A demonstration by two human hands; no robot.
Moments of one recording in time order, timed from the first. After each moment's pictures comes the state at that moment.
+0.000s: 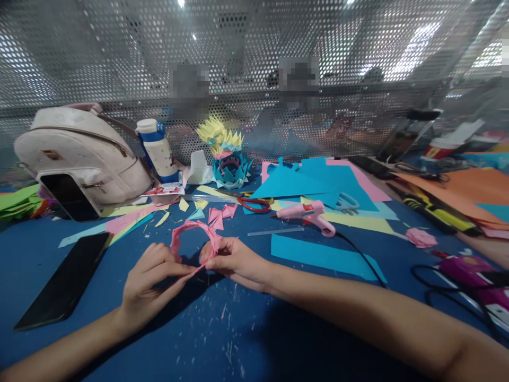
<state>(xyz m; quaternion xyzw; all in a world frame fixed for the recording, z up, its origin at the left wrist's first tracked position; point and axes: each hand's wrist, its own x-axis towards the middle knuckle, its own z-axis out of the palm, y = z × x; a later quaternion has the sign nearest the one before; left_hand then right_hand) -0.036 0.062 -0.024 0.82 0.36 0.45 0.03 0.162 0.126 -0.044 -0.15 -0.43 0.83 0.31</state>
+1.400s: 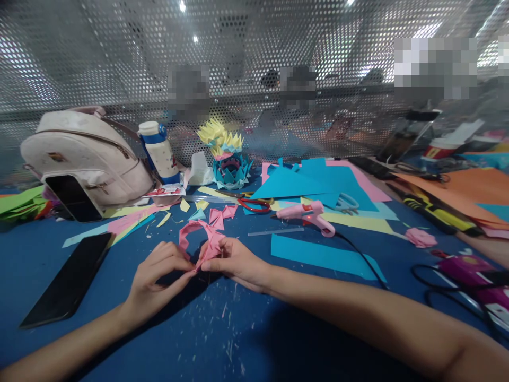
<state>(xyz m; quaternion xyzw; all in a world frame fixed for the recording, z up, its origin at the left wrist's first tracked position) -0.033 0.067 -0.024 0.82 0.36 0.44 0.09 0.160 0.121 -0.040 -0.21 -0.47 0.80 0.30</state>
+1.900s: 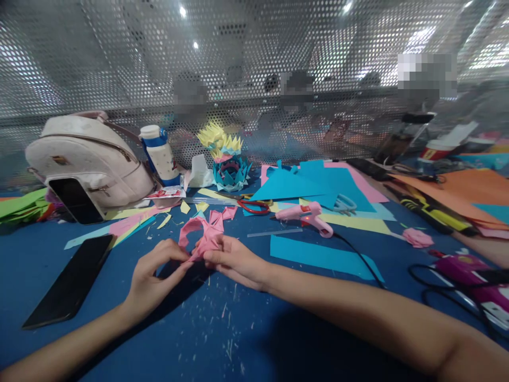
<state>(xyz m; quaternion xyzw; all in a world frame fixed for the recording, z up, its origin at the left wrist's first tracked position) -0.035 0.068 -0.026 0.78 0.41 0.46 0.12 0.157 0.122 -0.037 -0.19 -0.40 0.84 0.32</state>
